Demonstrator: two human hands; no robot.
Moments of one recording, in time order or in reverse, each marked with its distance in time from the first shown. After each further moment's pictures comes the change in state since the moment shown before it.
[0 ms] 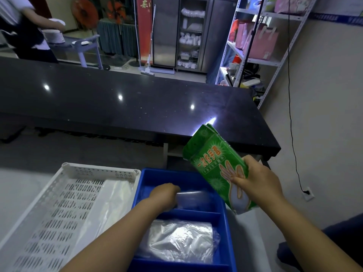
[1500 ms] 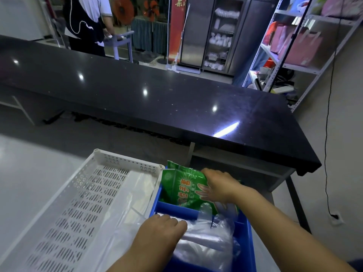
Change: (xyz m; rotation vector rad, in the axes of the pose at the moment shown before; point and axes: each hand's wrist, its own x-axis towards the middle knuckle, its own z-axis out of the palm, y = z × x) left_hand -0.137 -0.017 0.014 0.240 0.623 0.300; right_hand 0.049 -0.082 0.109 -0.253 -0.629 -0.404
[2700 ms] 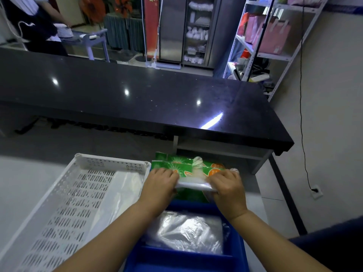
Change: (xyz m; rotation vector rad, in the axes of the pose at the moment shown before) left_hand 0.078 -0.028 0.017 0.032 -0.041 -0.068; right_hand -0.076 0.008 0.044 -0.096 0.966 -0.045
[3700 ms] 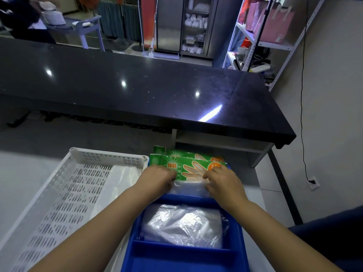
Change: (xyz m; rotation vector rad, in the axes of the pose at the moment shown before) left_hand 0.015 -0.027 0.022 -0.049 -0.285 0.049; right_hand 0.001 0.005 0.012 0.053 -0.437 0.142
